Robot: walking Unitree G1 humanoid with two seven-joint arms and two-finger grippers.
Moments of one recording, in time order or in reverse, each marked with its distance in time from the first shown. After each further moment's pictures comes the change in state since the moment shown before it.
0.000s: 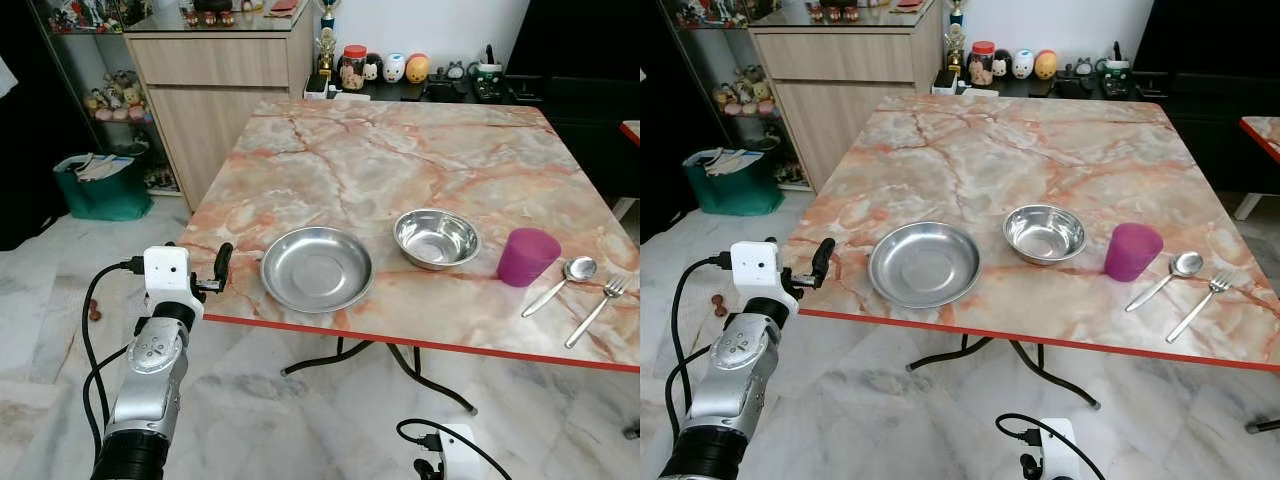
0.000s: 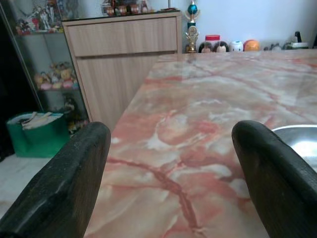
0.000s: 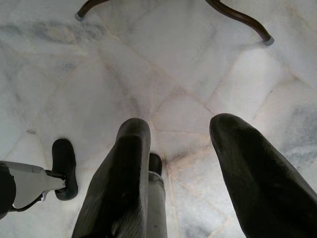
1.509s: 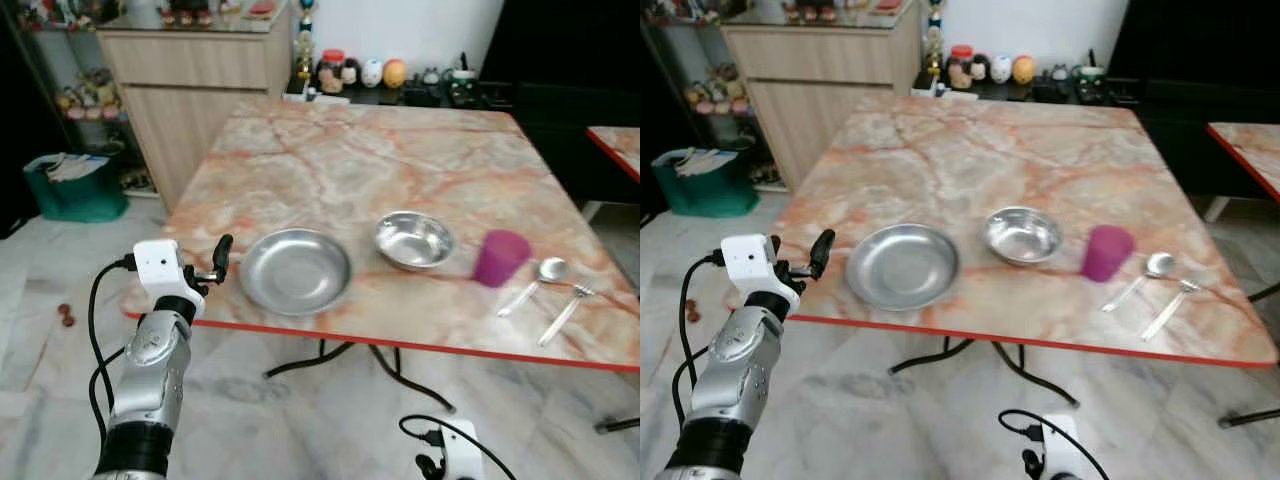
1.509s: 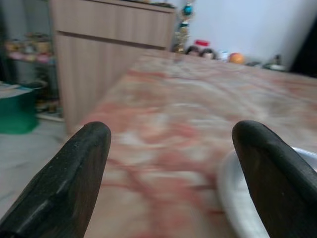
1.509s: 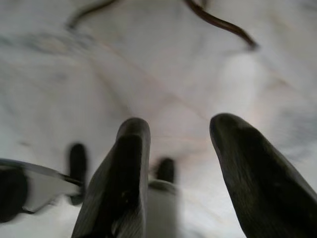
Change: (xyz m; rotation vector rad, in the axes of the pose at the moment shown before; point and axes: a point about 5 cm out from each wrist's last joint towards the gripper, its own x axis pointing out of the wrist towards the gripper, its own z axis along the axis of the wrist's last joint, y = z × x) left arm 0.005 0.012 0.002 -0.161 0.029 0.025; right arm 0.003 0.008 0.011 0.005 -0.032 0.020
